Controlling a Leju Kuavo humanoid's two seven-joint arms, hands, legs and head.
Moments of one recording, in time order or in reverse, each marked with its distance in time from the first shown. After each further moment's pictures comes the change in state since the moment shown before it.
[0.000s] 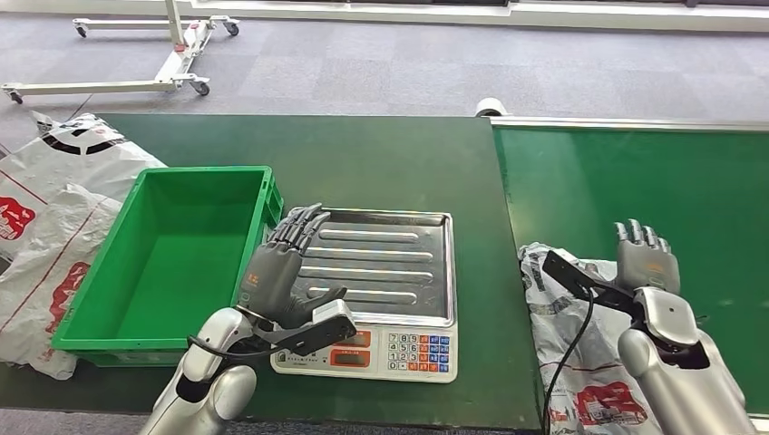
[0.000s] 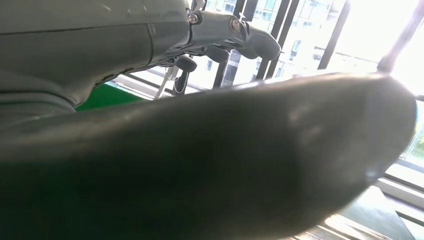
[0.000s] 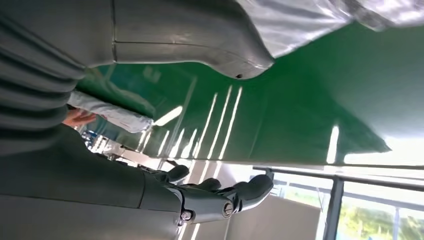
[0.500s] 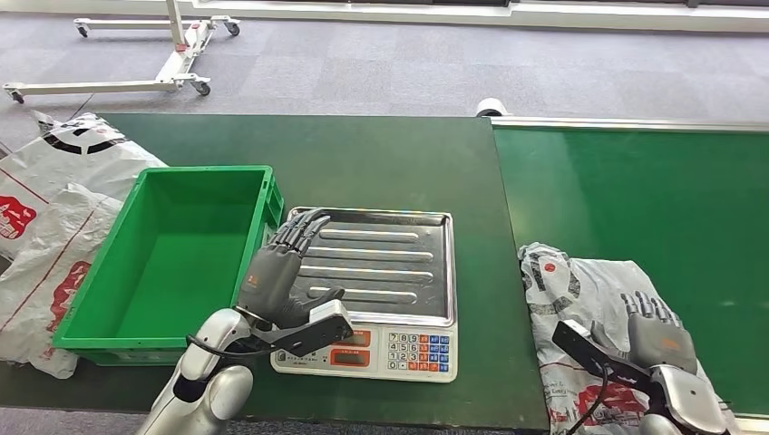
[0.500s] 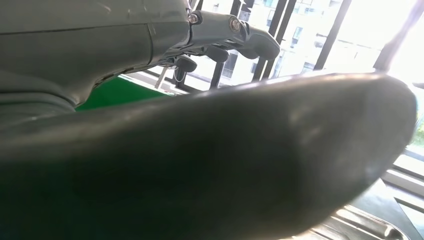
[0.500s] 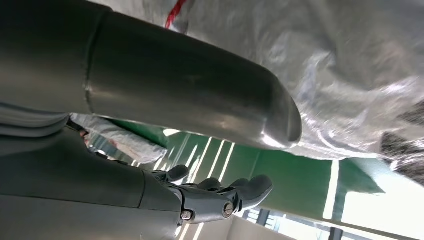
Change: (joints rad) left arm 0.003 0.013 -0.001 -0.001 0.047 -0.031 0.000; right arm 0.355 -0.062 -0.085 -0.253 -0.058 0.013 0.027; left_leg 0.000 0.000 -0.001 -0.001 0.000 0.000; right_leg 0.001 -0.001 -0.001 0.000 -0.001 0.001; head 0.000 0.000
